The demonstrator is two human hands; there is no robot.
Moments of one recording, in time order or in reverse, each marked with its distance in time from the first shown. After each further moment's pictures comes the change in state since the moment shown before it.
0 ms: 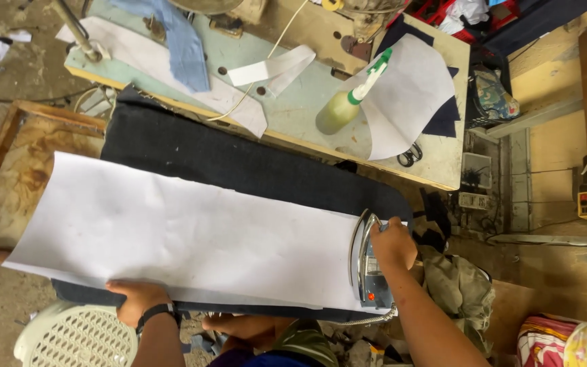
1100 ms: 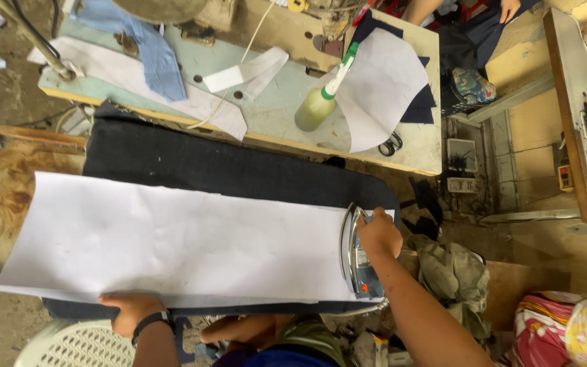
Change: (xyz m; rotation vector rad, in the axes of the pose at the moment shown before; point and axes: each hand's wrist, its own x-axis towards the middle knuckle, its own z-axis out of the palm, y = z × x) left_hand 0.056 -0.034 0.036 -0.079 0.089 0.018; right_hand -0.002 0.008 0.007 0.029 -0.025 -0.016
